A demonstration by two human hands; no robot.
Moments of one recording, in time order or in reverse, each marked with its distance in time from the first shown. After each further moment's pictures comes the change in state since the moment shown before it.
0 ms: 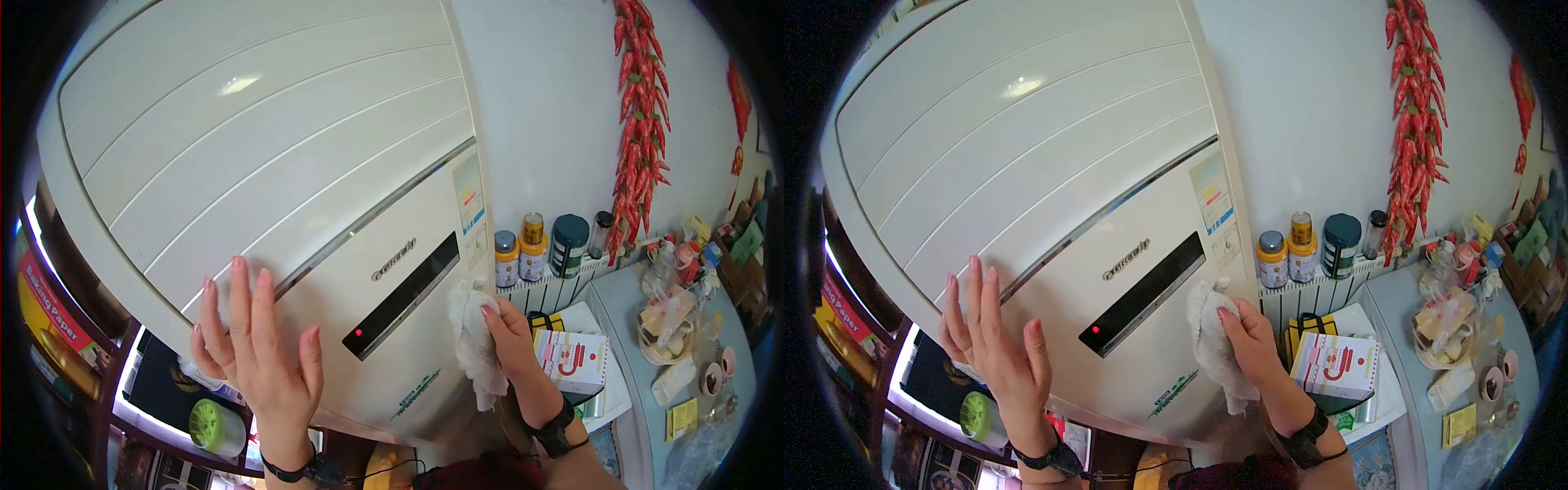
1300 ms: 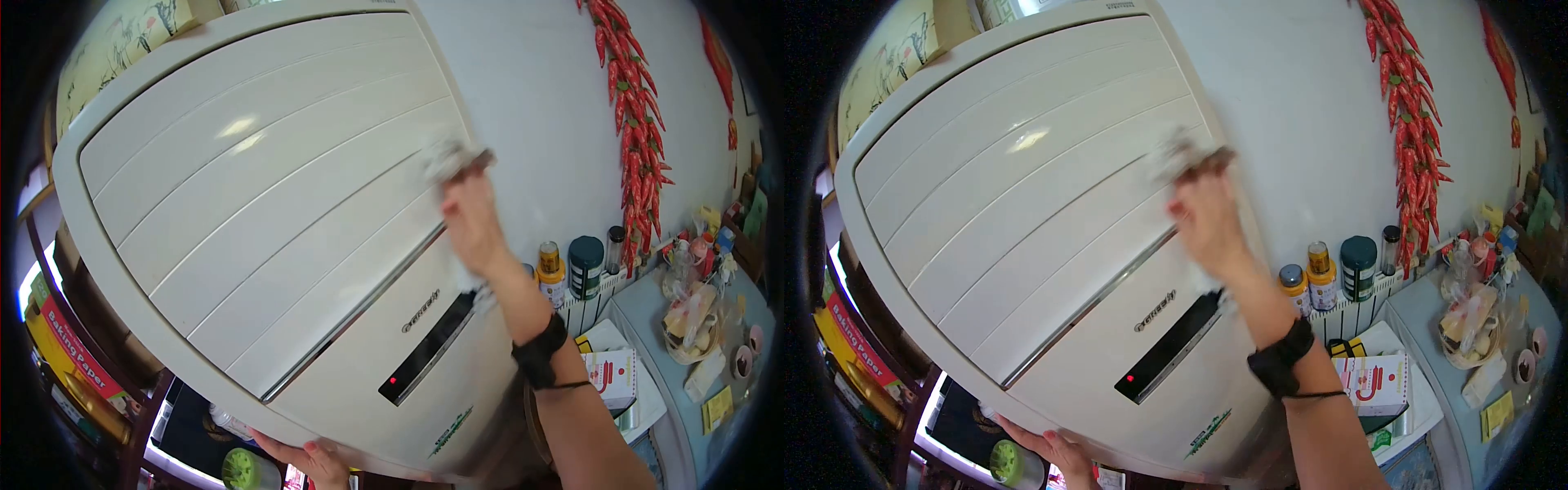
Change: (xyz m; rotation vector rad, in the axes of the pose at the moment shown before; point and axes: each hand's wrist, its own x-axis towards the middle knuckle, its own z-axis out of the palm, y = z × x) left_hand -0.128 -0.036 0.056 -0.765 0.229 -0.632; right_hand 0.190 -0.098 0.066 -0.926 0.102 -1.247
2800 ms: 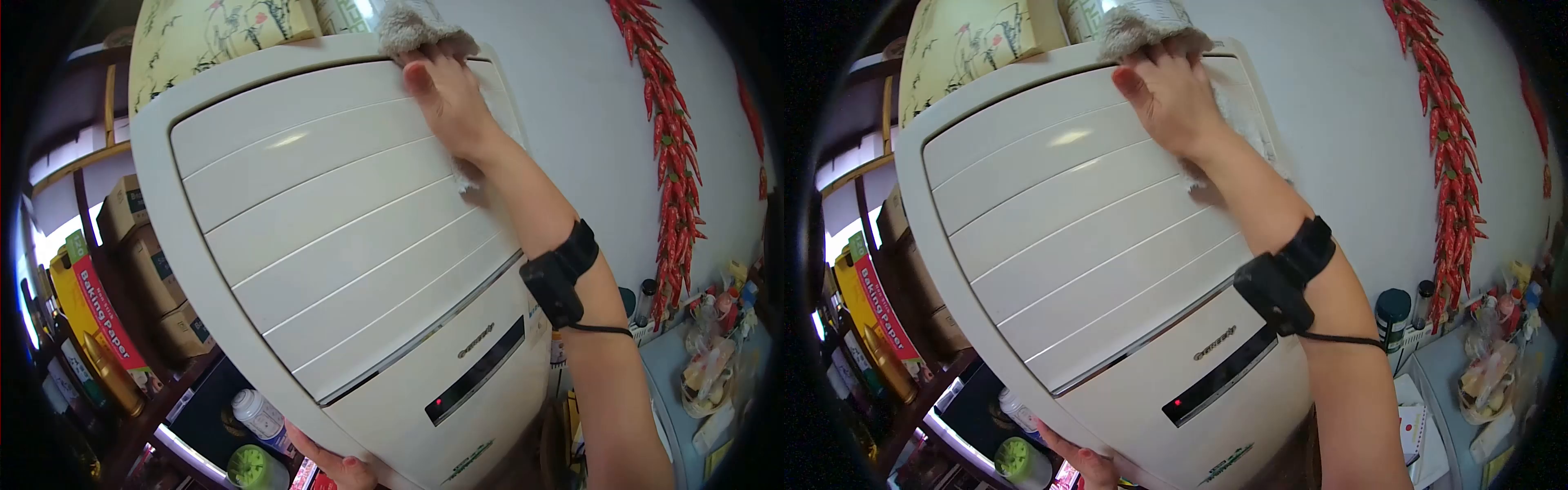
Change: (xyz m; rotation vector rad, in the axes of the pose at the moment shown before) left_hand -0.007 -0.035 -0.001 -0.100 0.052 0.118; right_hand 0.225 -0.063 0.023 0.125 0.242 -0.368
